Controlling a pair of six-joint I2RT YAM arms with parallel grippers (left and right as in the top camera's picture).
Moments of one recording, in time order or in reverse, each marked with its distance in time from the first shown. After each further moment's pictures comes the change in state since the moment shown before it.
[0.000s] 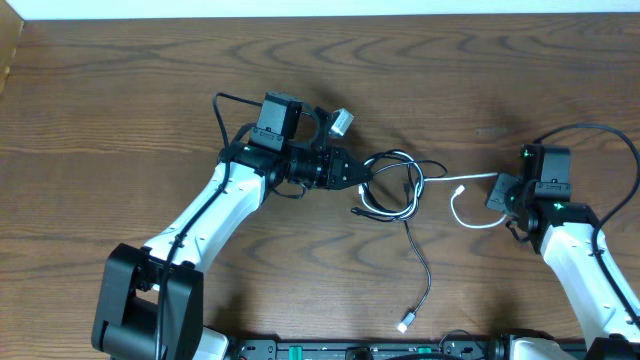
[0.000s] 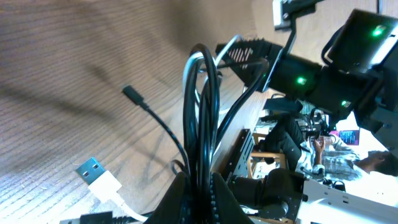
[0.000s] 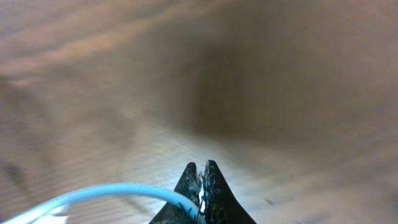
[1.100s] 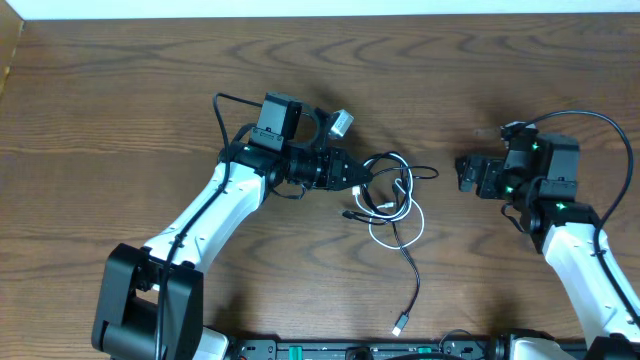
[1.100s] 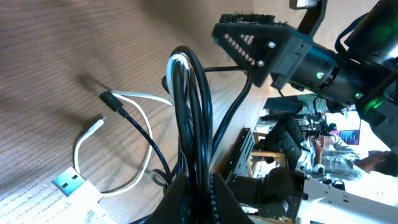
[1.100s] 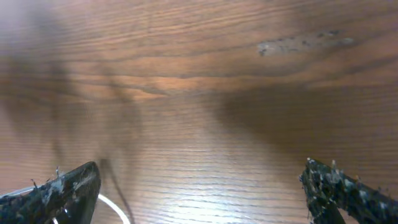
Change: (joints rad) left arm 0.000 0.000 0.000 -0.008 0.000 0.003; right arm -0.028 0.000 0.000 0.183 -0.376 -0.156
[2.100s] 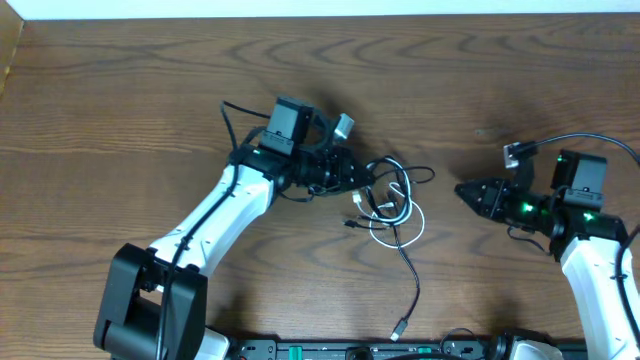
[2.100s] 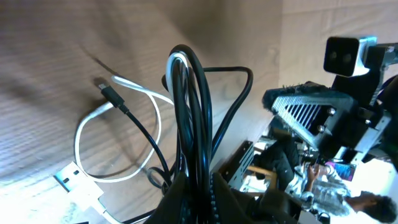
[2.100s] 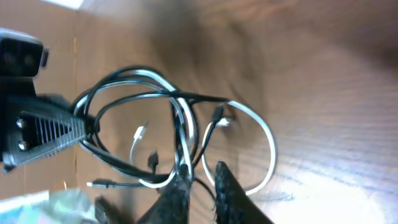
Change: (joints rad) left arm -0.058 0.000 0.000 -0.006 -0.127 -0.221; right arm -0.089 -0.109 0.029 -0.364 -0.499 0.101
